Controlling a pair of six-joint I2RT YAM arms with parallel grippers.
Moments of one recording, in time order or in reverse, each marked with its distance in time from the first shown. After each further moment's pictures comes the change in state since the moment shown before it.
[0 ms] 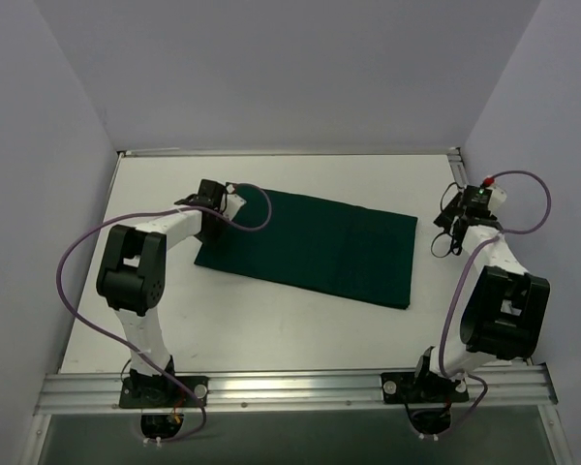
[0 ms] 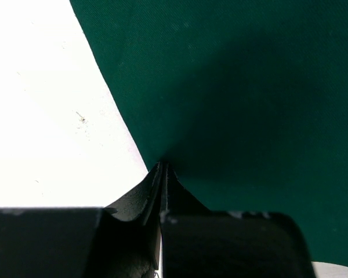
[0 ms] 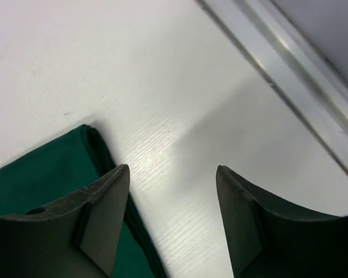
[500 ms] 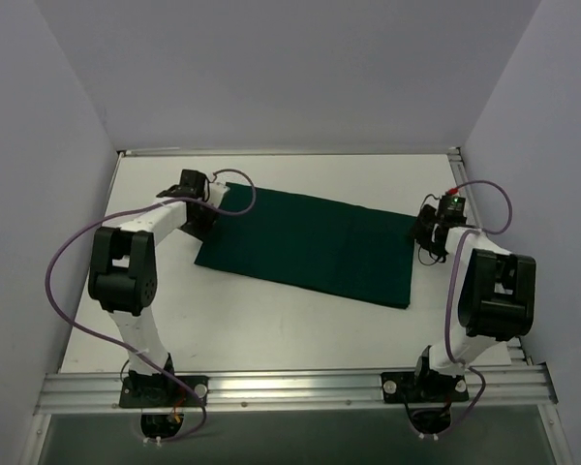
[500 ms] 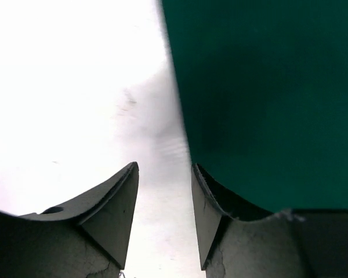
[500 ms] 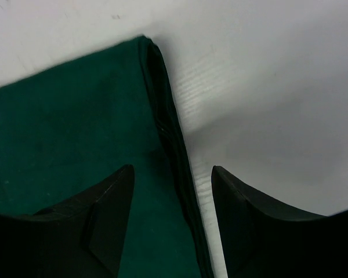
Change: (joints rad) left arm 0.080 -0.025 0.043 -0.067 0.080 -0.062; right arm 0.068 0.098 -0.064 0.065 -0.220 0.005
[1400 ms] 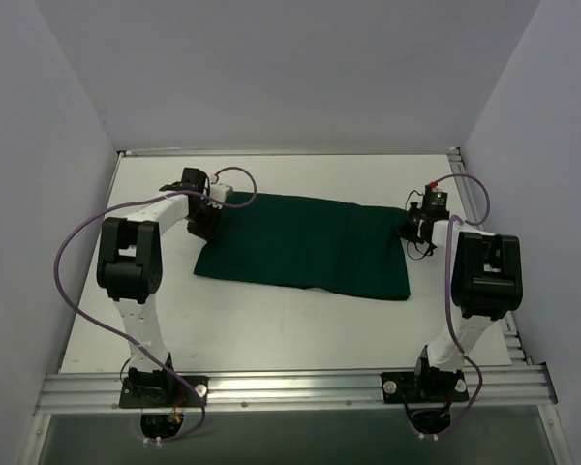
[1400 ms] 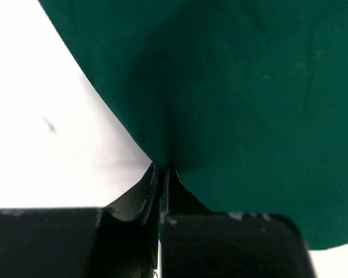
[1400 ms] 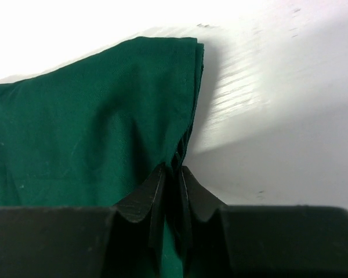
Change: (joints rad) left arm 0.035 0.136 0.154 -0.112 0.223 -0.092; right arm 0.077 0.167 0.055 0.127 -0.091 -0.003
